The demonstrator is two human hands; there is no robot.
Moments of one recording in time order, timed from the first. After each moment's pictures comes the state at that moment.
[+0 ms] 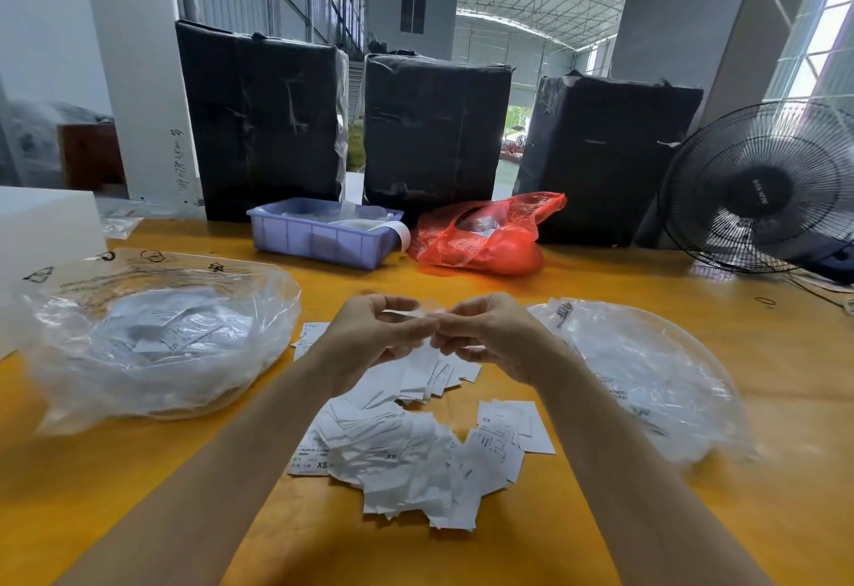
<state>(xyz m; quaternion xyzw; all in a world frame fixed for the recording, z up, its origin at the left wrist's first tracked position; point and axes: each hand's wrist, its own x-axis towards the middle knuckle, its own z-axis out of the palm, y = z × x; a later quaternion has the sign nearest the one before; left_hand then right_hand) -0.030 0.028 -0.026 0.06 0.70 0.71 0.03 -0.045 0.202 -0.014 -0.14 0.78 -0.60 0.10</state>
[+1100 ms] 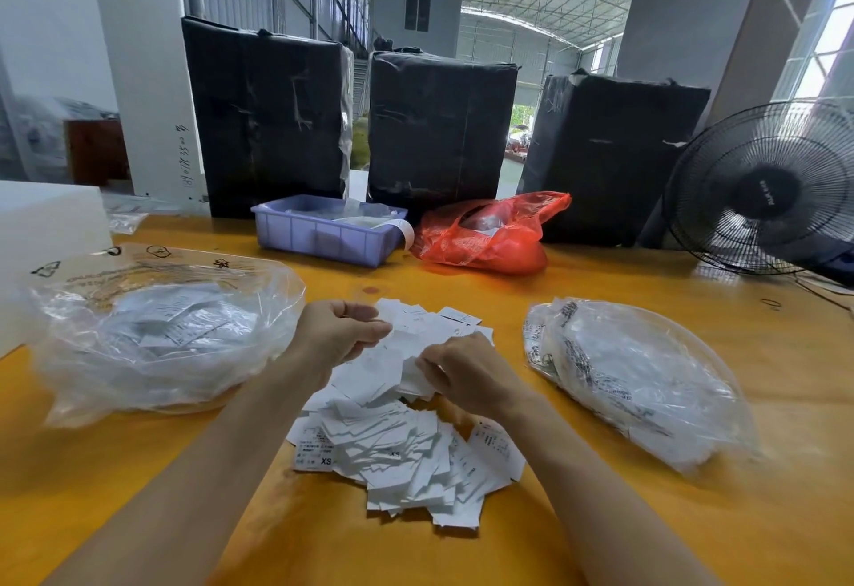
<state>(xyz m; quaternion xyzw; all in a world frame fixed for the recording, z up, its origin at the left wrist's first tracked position) -0.052 0.000 -0.048 -0.05 0.70 0.71 -0.05 -0.061 0.186 -0.074 -0.33 0.93 -0.01 -0.18</state>
